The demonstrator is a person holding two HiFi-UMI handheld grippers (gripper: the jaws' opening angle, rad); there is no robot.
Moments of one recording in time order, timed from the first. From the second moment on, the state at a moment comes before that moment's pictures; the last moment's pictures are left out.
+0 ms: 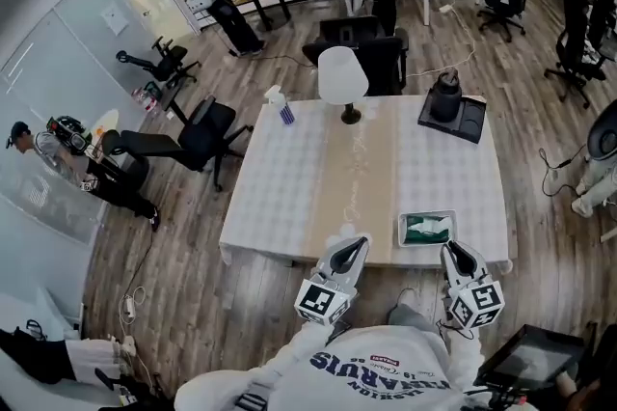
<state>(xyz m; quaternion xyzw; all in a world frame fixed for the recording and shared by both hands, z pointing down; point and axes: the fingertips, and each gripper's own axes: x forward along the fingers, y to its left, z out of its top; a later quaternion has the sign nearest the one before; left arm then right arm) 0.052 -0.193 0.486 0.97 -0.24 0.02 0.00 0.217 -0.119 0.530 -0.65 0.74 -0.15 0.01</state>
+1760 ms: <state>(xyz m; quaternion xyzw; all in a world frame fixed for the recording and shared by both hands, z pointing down) 0.121 -0.279 0.471 0.97 -0.25 0.00 0.00 0.278 -0.221 0.547 -0.57 0.80 -0.08 -0.18</state>
